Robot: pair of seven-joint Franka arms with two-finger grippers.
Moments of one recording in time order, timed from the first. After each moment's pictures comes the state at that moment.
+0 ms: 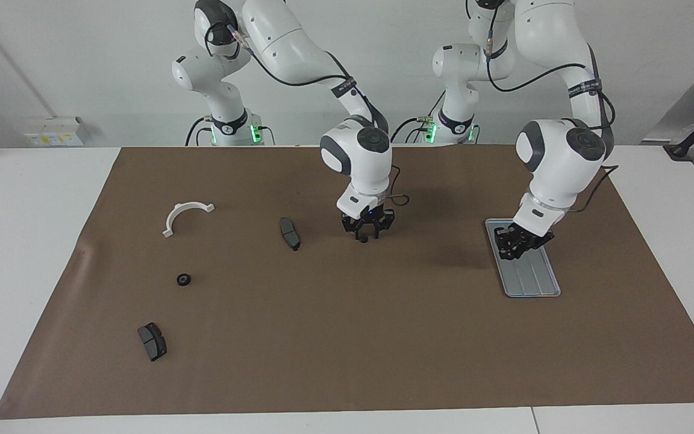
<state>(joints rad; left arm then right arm) -0.13 0.20 0.01 -1.97 -0.07 2.27 -0.08 0.77 0.50 -0.05 -1.76 -0.03 2.32 0.72</state>
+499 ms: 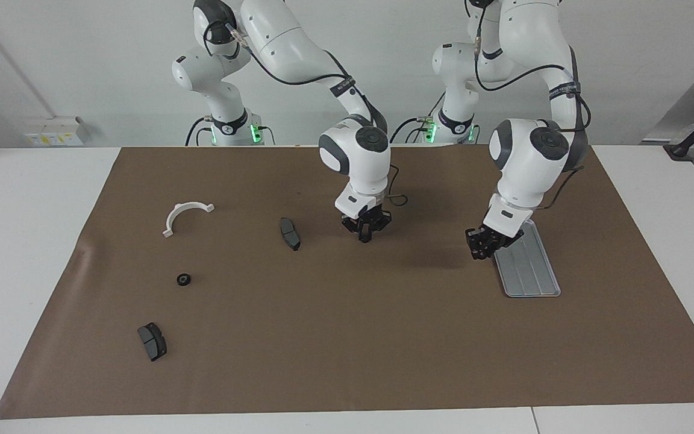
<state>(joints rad) -0.23 0.20 0.01 -1.96 -0.07 2.27 -0.27 0.77 0.50 -0.06 -1.76 -0.03 2.32 0.72</state>
